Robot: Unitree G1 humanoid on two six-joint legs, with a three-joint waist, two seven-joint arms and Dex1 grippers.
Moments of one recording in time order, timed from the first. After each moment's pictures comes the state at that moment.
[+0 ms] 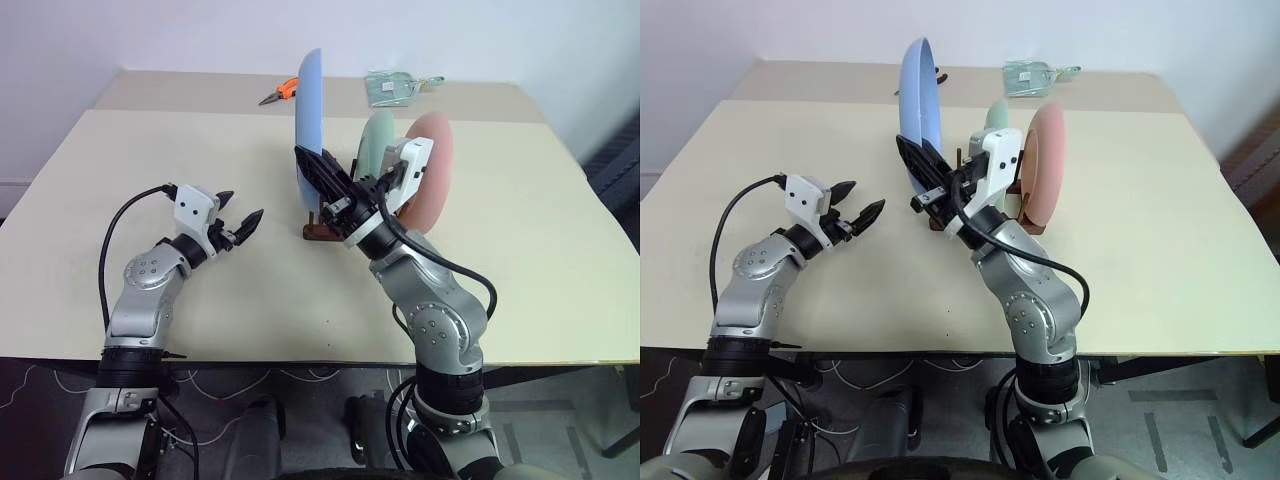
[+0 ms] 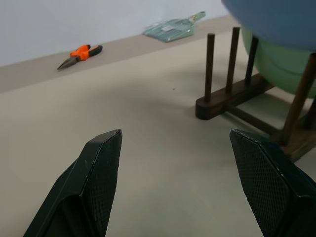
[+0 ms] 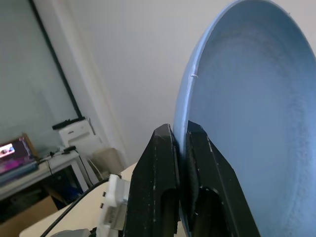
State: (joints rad) left arm -0.39 0.44 0.08 0.10 -0.27 0.15 -0.59; right arm -0.45 0.13 0.06 -0.45 0.53 0.59 0.28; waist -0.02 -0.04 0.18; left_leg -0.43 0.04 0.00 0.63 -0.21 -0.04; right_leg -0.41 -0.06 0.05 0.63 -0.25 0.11
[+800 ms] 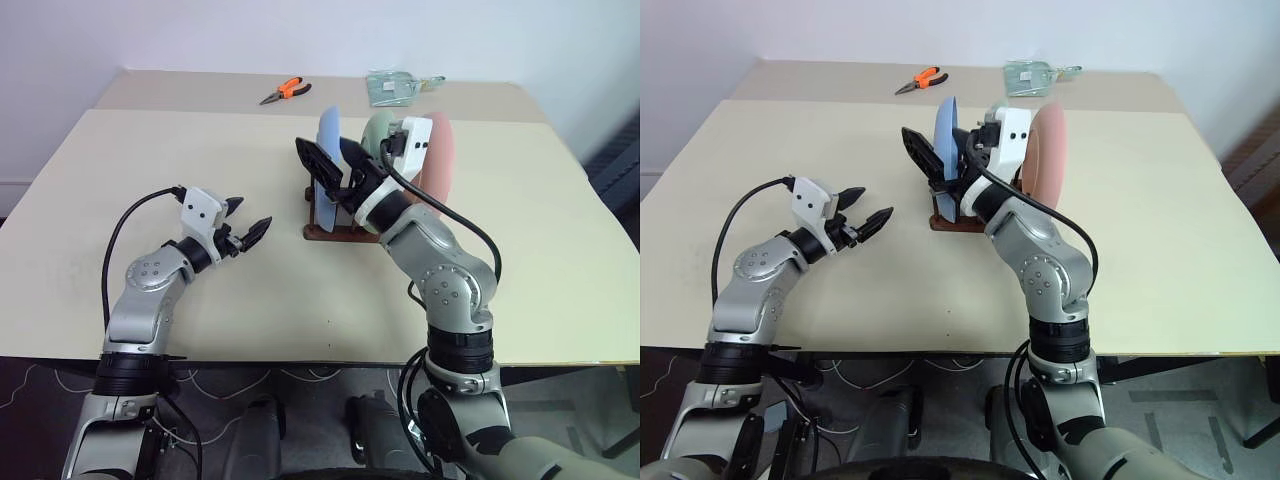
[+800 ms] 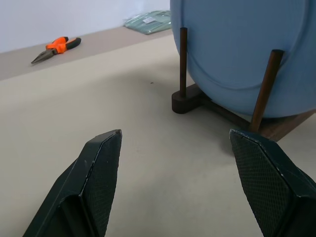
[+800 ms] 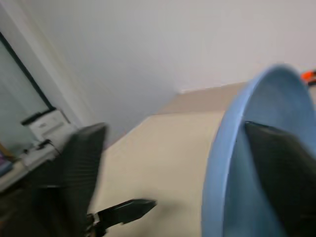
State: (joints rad) left arm -0.36 0.44 0.07 0.00 -0.27 0.25 -0.61; right arm -0.63 -0.02 0.00 -0.27 0.56 0.65 0.19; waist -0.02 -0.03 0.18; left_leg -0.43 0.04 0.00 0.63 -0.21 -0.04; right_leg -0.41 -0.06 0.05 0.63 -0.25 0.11
